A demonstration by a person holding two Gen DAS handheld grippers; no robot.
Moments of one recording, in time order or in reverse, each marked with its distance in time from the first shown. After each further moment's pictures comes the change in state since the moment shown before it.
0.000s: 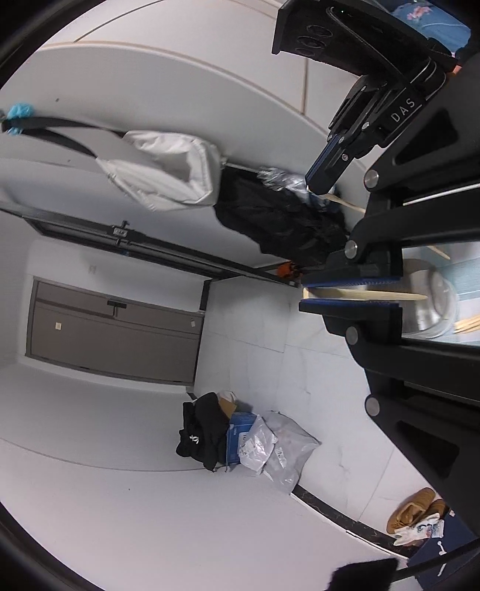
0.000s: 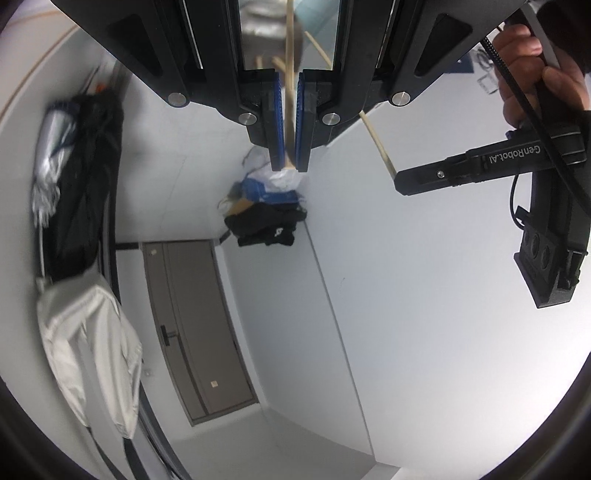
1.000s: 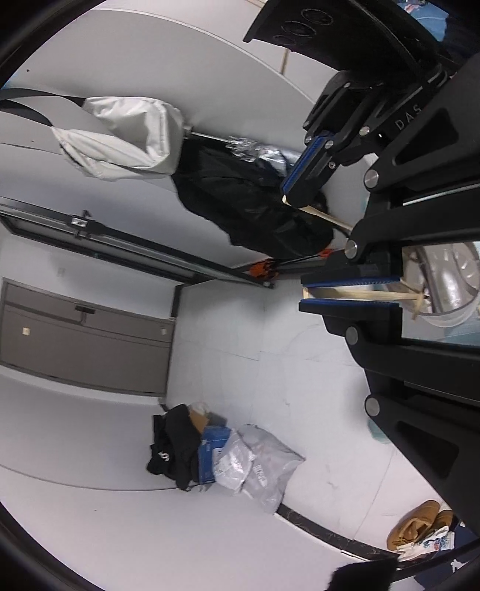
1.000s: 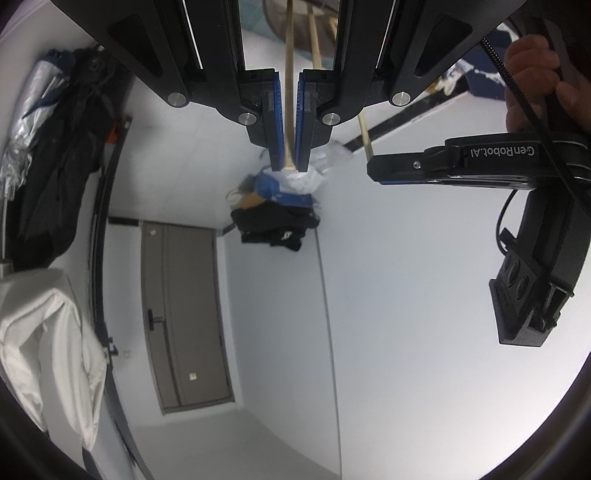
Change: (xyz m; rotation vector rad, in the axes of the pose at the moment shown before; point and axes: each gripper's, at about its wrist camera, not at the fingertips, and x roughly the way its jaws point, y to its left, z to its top) left arm 0.095 0.030 -0.029 0.003 0.133 -0.043; right arm 0.094 -0.022 -0.042 -0.156 0.014 -0.017
